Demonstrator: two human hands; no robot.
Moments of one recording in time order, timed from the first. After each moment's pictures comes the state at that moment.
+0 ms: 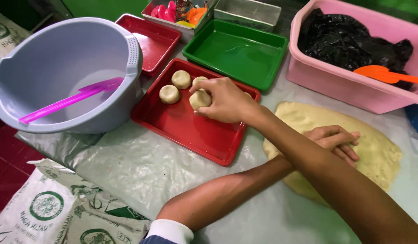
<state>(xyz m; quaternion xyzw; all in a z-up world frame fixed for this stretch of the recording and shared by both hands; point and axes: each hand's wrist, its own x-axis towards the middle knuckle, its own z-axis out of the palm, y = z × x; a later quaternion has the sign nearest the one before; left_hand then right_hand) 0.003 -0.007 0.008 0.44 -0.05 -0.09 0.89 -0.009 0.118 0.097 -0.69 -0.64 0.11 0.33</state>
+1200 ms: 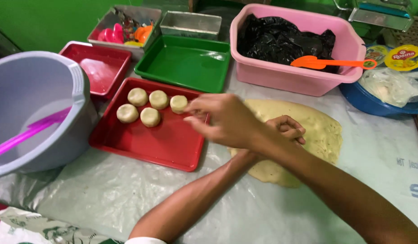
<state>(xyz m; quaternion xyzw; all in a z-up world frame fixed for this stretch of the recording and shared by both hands) 0.038 -0.037 -0.049 0.51 -0.03 0.03 0.86 -0.019 0.007 0.145 -0.67 -0.63 -0.03 0.39</state>
